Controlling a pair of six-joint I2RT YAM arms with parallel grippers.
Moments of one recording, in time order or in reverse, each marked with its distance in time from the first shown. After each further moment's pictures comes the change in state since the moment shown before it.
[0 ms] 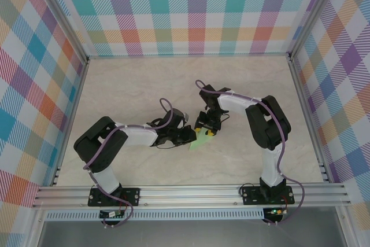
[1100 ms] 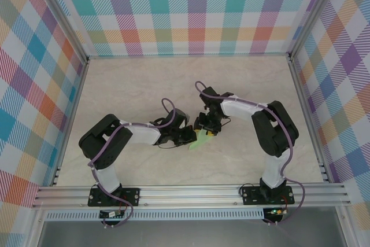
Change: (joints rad) left arm 0.000 0.048 0.029 -0.030 -0.026 0.000; right arm 0.024 -0.166 -0.121 0.137 0.043 -0.018
